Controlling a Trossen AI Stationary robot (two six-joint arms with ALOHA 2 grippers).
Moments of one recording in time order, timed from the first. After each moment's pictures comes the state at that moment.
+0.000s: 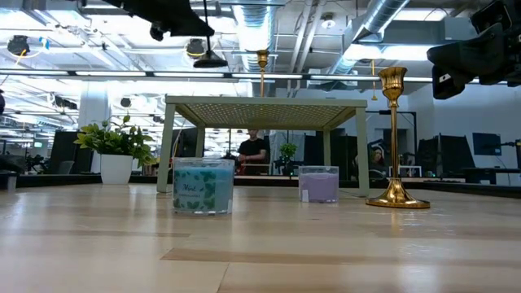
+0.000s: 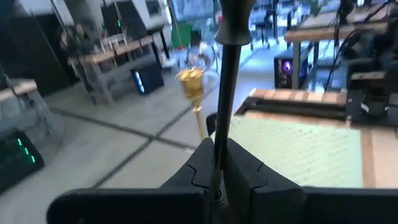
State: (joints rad) left arm 0.13 0.82 0.73 0.13 -0.45 0.18; right arm 0.22 0.01 0.01 0.04 0.14 0.02
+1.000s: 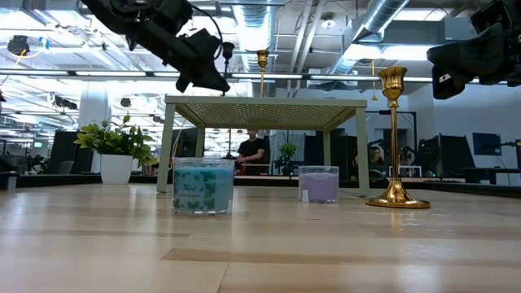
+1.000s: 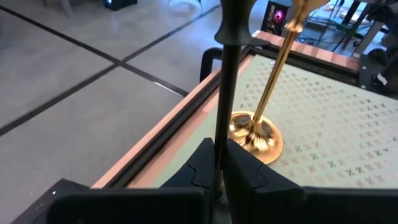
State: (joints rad) left arm 0.55 1.14 0.88 0.03 0.04 0.02; right arm 0.22 0.01 0.01 0.04 0.14 0.02
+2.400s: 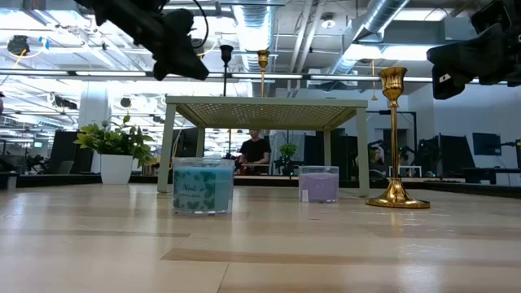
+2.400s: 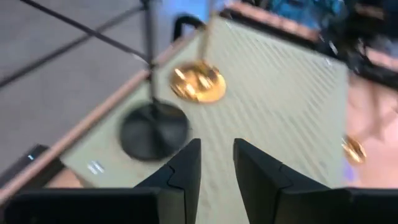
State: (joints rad) left arm 0.43 0.91 0.84 -0.28 0.03 -0.06; right arm 0.22 0.01 0.01 0.04 0.14 0.02
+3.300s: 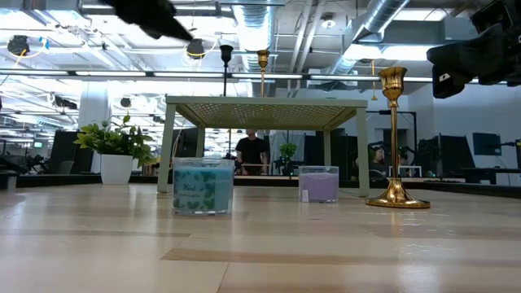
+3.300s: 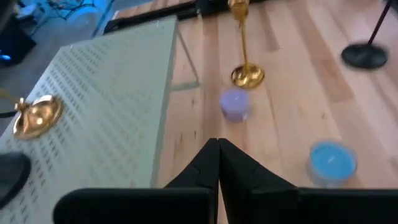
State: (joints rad) left arm -0.31 0.90 0.79 -0.31 -0.42 0.10; right arm 0.22 0.01 0.01 0.04 0.14 -0.01
